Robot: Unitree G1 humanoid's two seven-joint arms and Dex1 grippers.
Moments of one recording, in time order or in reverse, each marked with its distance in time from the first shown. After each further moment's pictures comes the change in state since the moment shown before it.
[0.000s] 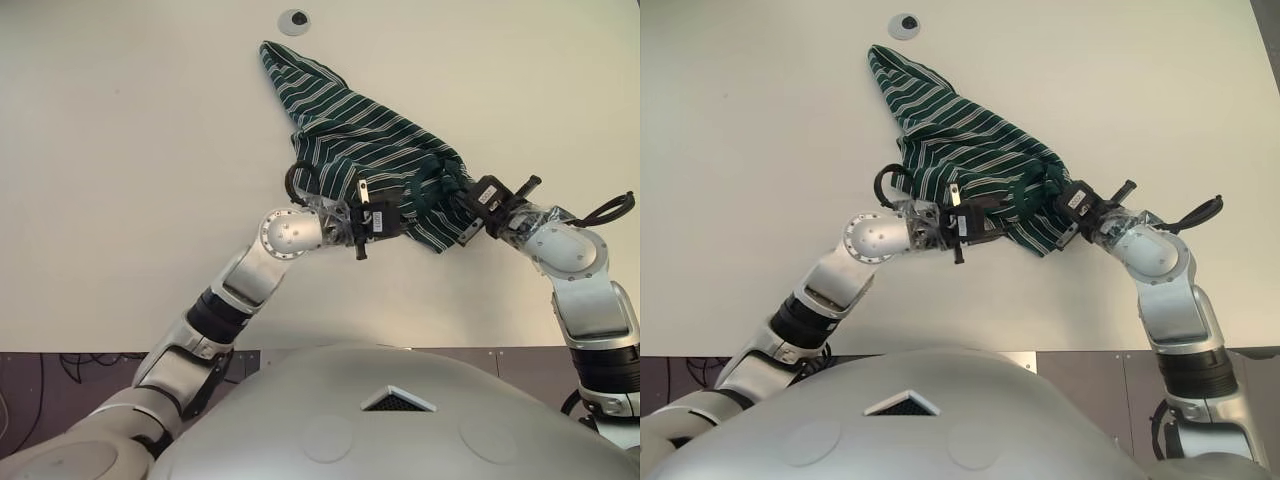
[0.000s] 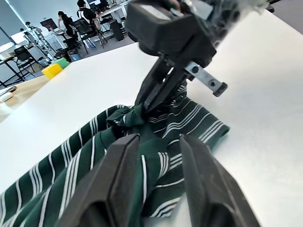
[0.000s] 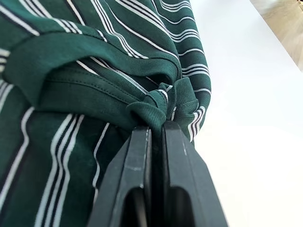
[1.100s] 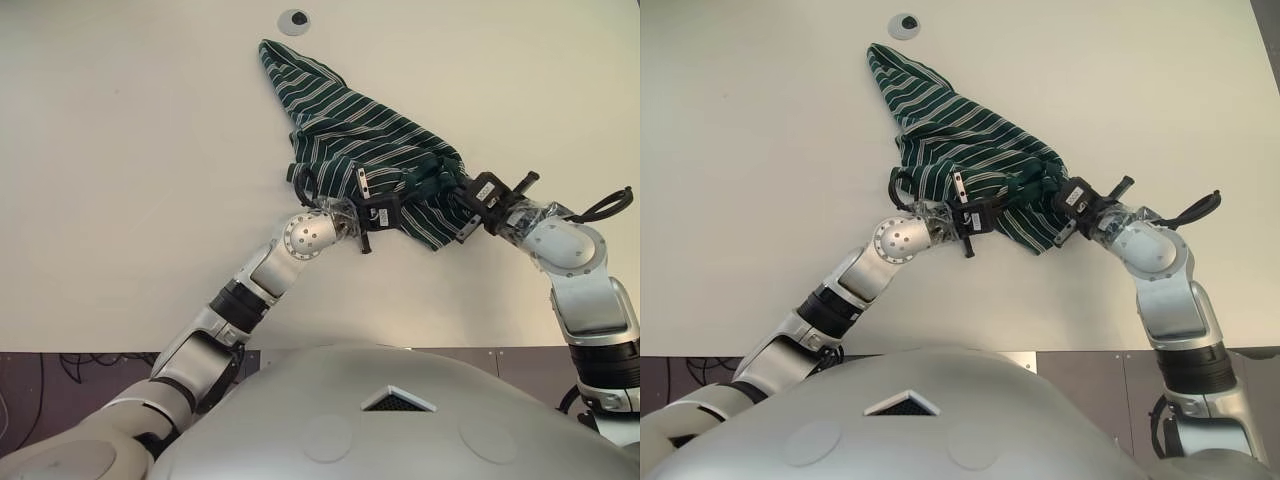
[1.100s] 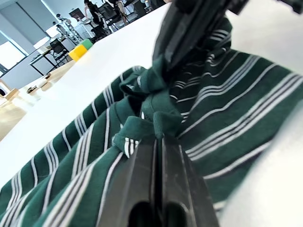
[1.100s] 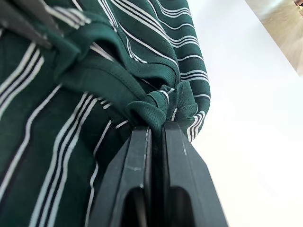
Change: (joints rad) left arm -0.036 -0.081 0.030 0.239 0.117 -0.181 0.203; right arm -0.023 0.001 0.010 0.007 0.000 -0.005 -0.001
